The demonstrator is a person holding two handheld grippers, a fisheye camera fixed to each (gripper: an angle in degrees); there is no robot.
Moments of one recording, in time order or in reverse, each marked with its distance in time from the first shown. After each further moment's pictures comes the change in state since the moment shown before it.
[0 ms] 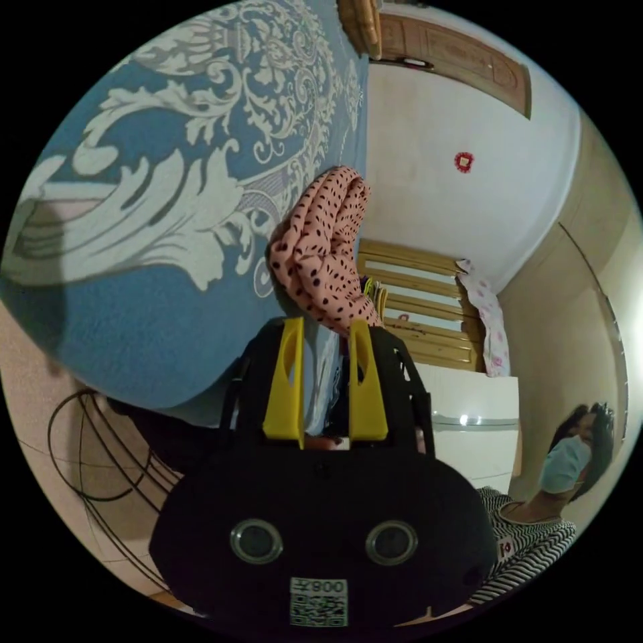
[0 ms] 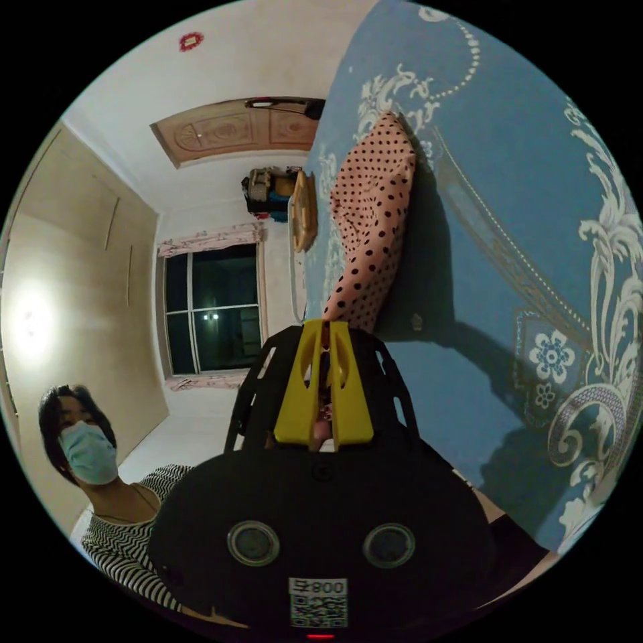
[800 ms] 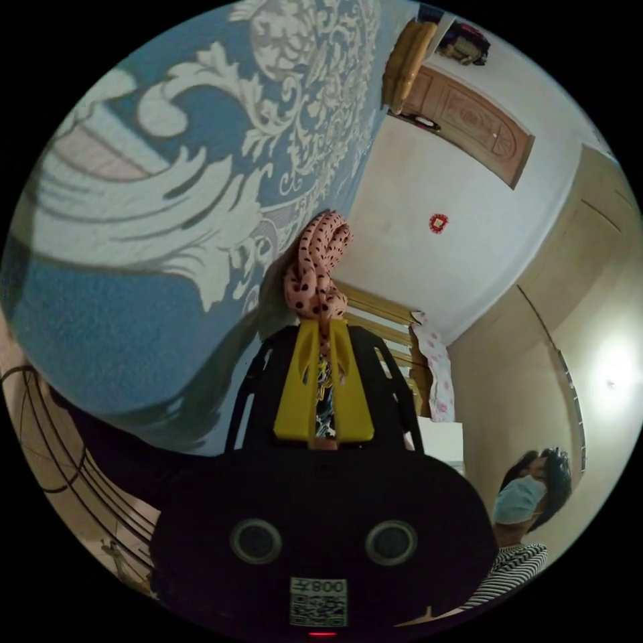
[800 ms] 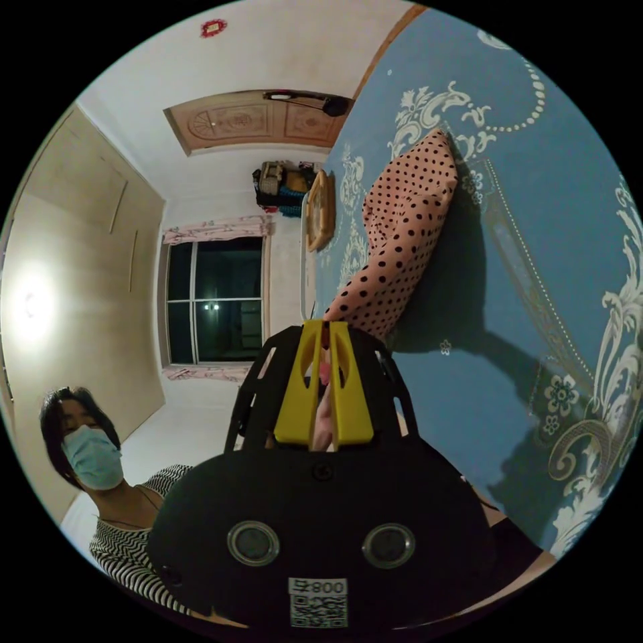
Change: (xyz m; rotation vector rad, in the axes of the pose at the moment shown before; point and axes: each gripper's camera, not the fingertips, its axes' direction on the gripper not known) left arm -0.018 -0.020 -0.075 0.165 0.236 -0.155; right arm -0.081 0.019 0.002 -0.014 0.007 -0.052
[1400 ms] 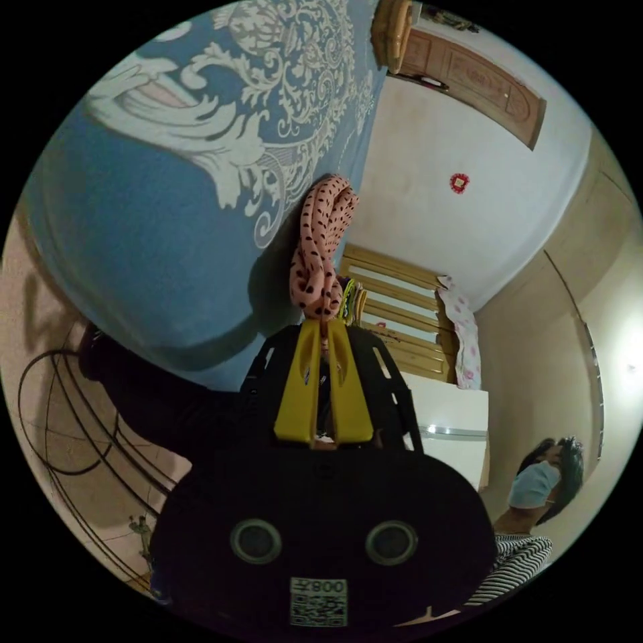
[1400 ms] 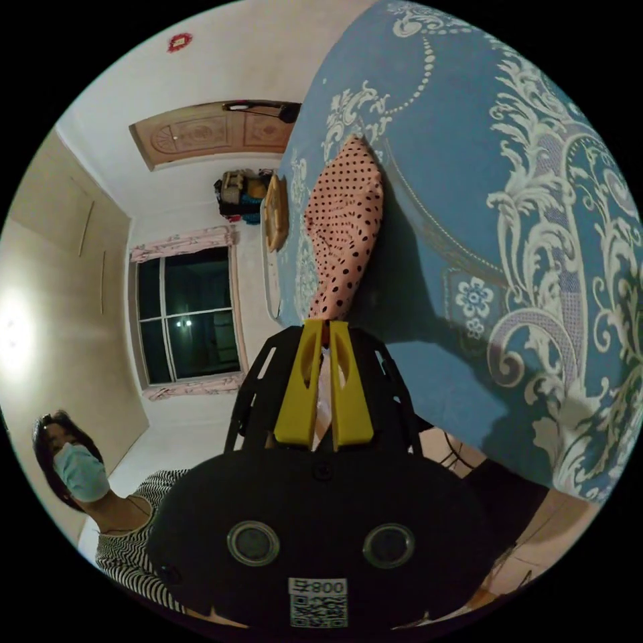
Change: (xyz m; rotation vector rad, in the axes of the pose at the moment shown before) left arm 0.000 0.044 -0.031 -0.149 -0.138 0.045; right arm 0.025 0.062 -0.037 0.020 0.128 0.119
